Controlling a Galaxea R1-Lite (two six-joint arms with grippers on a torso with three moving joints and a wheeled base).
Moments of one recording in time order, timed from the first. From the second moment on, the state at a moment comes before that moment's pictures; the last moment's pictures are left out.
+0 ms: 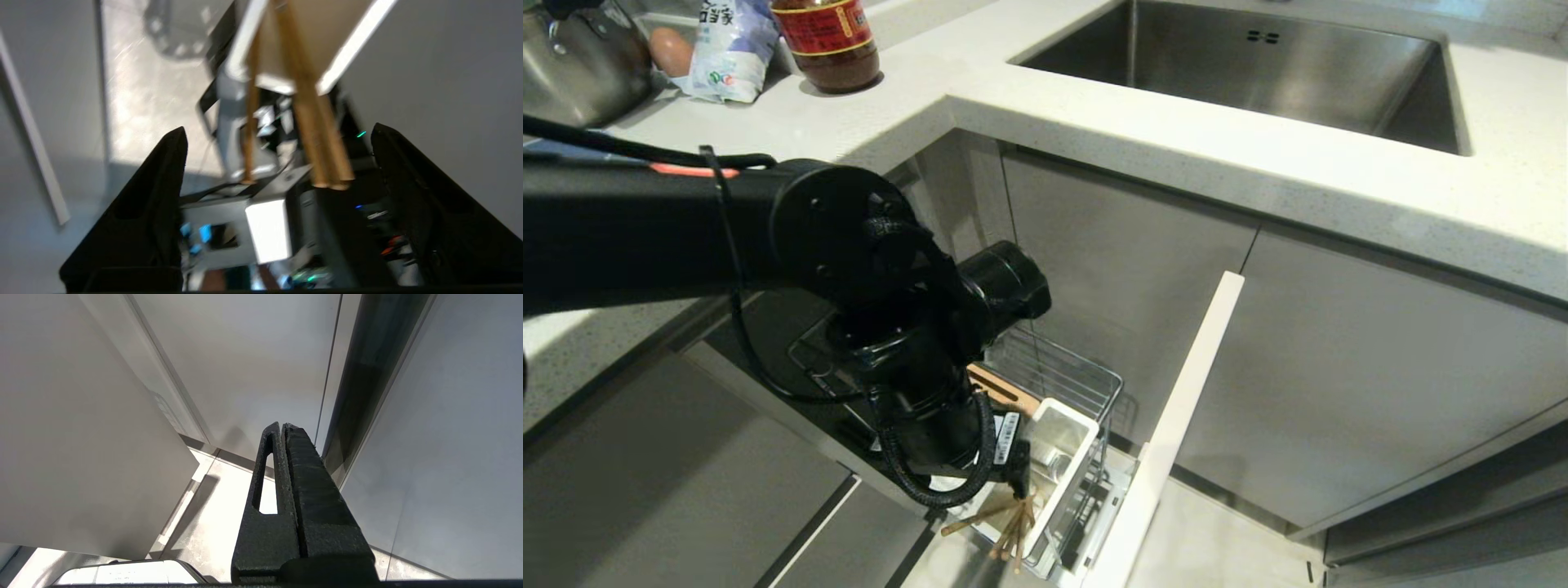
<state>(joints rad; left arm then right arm) -0.76 1.91 -1.67 1.17 0.12 -0.53 0.00 0.00 0.00 -0.01 -0.05 0.10</state>
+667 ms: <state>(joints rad) -0.68 2.04 -1.67 1.31 0.11 -0.40 0.00 0.00 0.00 -0.01 -0.05 0.10</state>
